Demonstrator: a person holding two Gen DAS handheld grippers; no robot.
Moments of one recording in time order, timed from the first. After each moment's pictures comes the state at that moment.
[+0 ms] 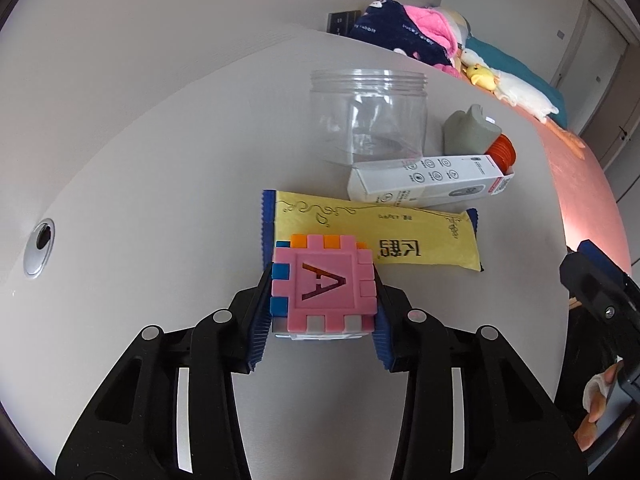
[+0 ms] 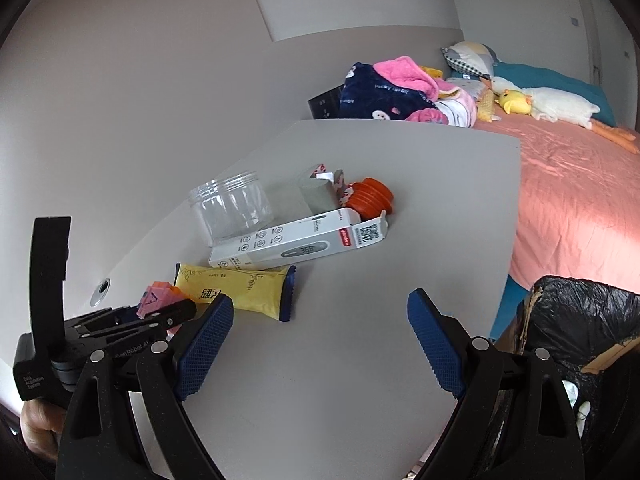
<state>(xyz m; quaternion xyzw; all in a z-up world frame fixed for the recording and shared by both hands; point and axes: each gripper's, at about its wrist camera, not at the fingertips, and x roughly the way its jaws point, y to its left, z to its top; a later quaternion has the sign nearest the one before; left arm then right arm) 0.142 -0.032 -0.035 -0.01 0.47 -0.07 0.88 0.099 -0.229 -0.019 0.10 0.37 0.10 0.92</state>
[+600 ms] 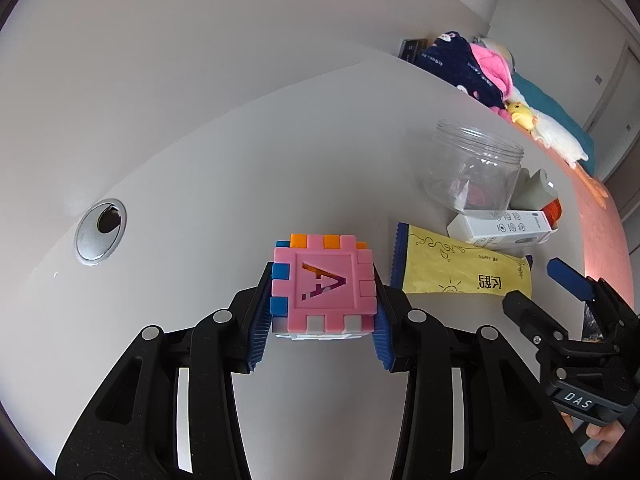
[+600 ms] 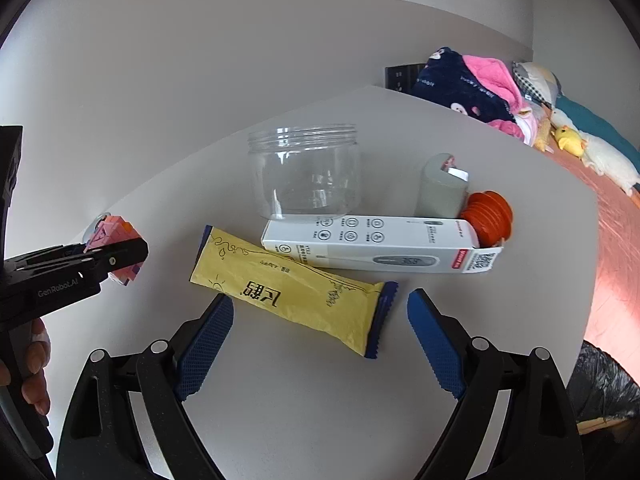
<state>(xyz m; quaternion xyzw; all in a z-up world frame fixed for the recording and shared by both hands) 0.137 0.048 -0.020 -0.07 0.46 0.00 0.89 0.144 -0.146 -0.036 -0.02 0.42 0.17 0.89</state>
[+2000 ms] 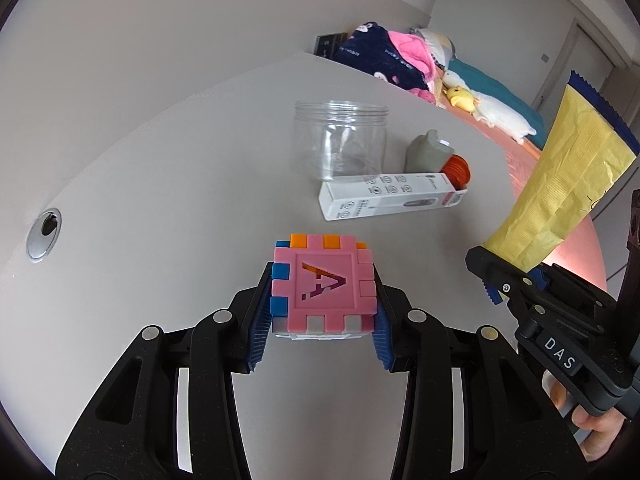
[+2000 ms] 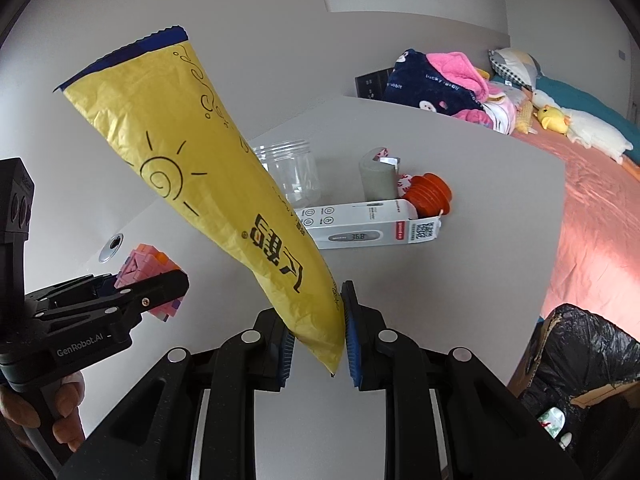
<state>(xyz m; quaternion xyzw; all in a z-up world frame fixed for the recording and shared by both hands) 0.109 -0.033 -0.006 -0.05 0.45 -0.10 0.89 0.103 -0.210 -0.008 0.05 0.39 0.14 0.91</state>
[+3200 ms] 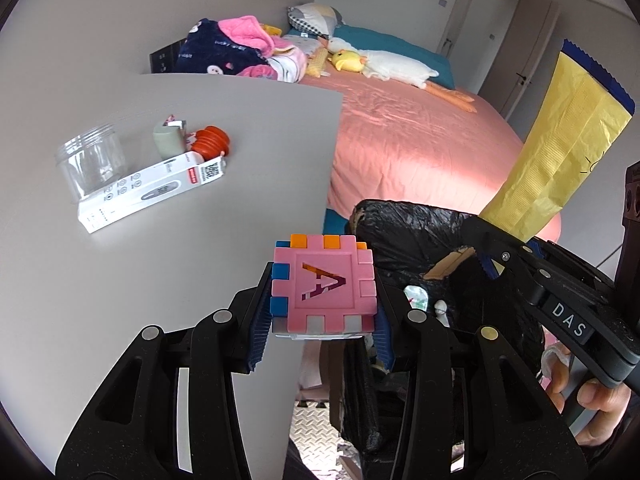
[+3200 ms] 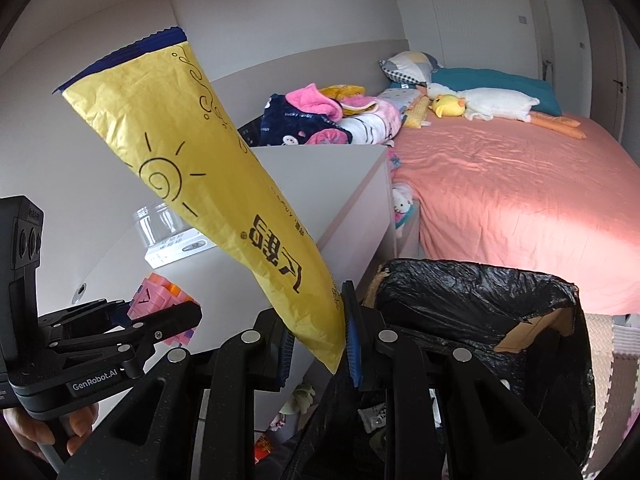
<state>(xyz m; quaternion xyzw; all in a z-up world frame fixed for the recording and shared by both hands) 0.055 -0.227 0.011 0.03 0.44 -0.26 0.86 -0.001 -0.392 0.018 0.13 0.34 0.00 0.93</state>
